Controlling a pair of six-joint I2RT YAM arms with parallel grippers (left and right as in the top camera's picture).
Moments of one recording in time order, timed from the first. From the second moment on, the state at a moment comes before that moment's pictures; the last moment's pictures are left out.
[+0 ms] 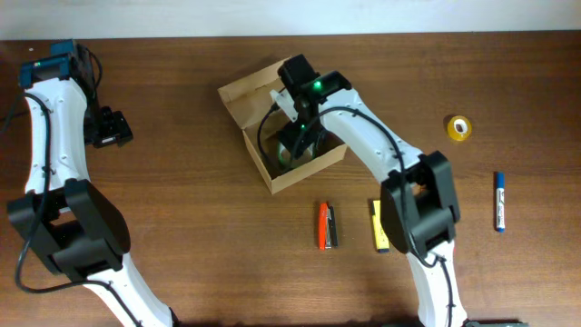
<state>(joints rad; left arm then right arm) 0.28 2.07 1.94 -1.40 -0.30 -0.20 0.50 2.25 1.98 -1.05 0.03 -0.23</state>
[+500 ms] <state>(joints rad) 0.28 2.07 1.94 -1.40 -0.30 -0.20 0.39 1.86 1.98 -1.21 0.11 -0.04</state>
